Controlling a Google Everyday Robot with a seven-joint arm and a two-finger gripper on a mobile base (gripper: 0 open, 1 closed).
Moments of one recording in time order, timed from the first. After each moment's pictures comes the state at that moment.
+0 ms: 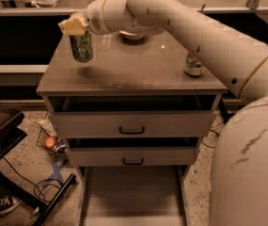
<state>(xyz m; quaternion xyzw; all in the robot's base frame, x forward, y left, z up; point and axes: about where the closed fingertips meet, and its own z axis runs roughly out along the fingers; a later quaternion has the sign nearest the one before) 0.724 0.172 0.967 -0.44 0.67 0.31 0.51</state>
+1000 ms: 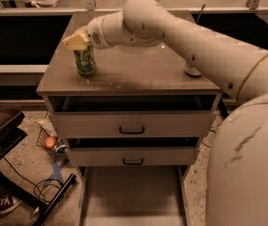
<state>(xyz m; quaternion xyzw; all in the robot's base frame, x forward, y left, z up) 0.724 0.171 0.910 -0.43 0.70 0.30 0.48</state>
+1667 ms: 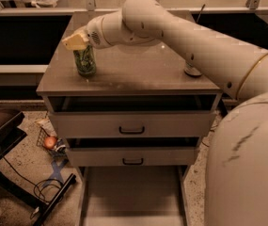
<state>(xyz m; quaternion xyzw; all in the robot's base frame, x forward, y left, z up) 0.723 0.173 0.913 -0.44 0.70 0.30 0.48</state>
